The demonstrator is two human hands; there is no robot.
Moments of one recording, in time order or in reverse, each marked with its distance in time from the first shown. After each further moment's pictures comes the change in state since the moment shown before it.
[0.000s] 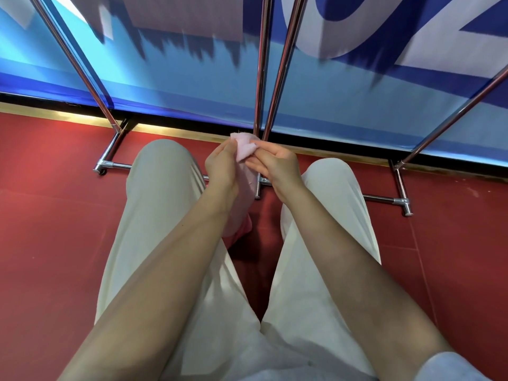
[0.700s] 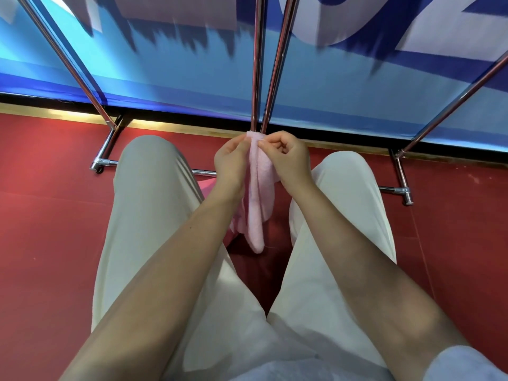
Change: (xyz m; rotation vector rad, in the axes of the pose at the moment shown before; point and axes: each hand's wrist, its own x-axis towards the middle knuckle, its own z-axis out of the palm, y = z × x) left_hand 0.007 -0.015 -0.002 0.308 -0.105 0.071; right_hand 0.004 0.002 -0.024 -0.592 0.126 -0.388
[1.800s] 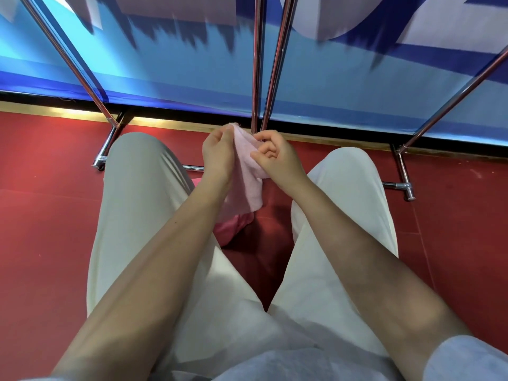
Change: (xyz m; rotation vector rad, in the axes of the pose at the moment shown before) left_hand 0.009 0.012 -0.015 0.068 0.037 0.124; right_hand -0.009 0.000 0.002 -0.030 -0.239 0.020
